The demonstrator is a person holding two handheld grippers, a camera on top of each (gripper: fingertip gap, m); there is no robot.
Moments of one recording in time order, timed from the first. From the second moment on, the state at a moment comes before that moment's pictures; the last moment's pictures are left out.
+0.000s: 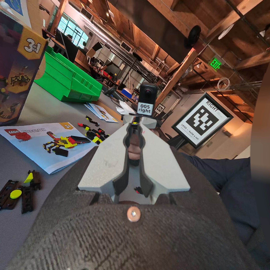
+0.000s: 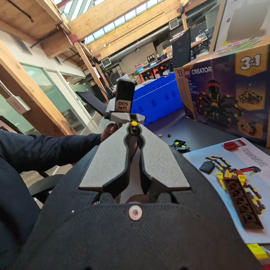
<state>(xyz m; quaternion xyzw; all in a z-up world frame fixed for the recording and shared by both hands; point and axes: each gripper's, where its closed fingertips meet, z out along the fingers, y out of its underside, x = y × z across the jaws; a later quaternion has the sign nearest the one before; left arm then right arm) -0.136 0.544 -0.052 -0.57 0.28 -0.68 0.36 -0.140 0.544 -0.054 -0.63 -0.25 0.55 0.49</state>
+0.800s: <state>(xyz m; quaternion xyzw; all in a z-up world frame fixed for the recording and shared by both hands) -0.139 0.565 -0.040 -0.56 0.18 -0.69 0.42 -0.137 0.566 -0.041 -0.57 -0.06 0.64 0.51</state>
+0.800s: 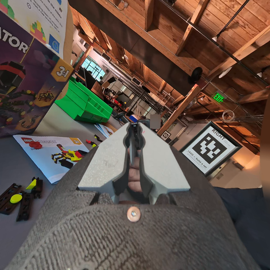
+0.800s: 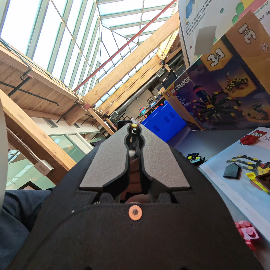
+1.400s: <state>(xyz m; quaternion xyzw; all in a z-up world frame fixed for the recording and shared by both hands) -0.139 0.562 -0.052 -0.59 0.26 -0.63 0.42 -0.115 0.574 -0.023 -0.58 -0.10 0.64 0.49</state>
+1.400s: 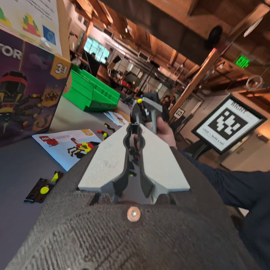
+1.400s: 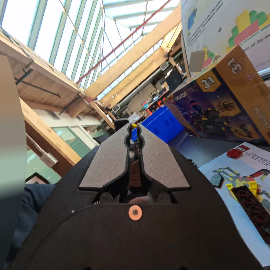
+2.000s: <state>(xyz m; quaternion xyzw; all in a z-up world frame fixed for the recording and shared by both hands) -0.154 0.553 -0.152 -0.76 0.45 -0.39 0.27 -0.130 0.523 -0.171 -0.78 -0.50 0.26 0.28</state>
